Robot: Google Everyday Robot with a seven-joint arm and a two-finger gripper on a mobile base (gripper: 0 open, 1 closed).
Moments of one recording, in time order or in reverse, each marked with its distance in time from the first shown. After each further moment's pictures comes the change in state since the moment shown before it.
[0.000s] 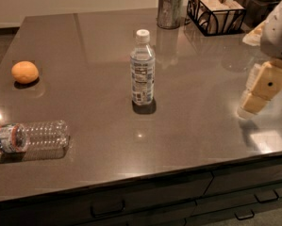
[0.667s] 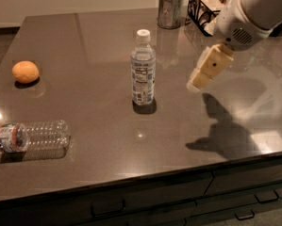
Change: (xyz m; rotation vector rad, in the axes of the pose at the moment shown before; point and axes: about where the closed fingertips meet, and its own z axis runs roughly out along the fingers) arm -0.085 -0.048 0.045 0.019 -0.233 0.044
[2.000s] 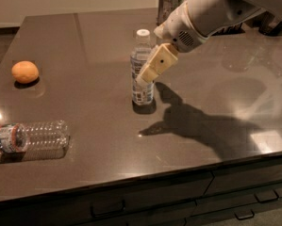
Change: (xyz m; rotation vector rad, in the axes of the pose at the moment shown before) arm -0.095 0.012 0.073 -0.152 -0.257 -0.023
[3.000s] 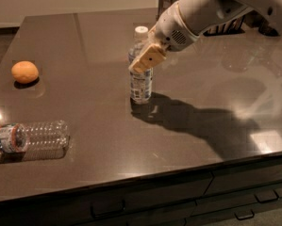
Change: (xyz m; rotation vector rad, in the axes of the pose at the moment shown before) arm -0.012 0.003 0.018 -0.084 -0.025 -0.033
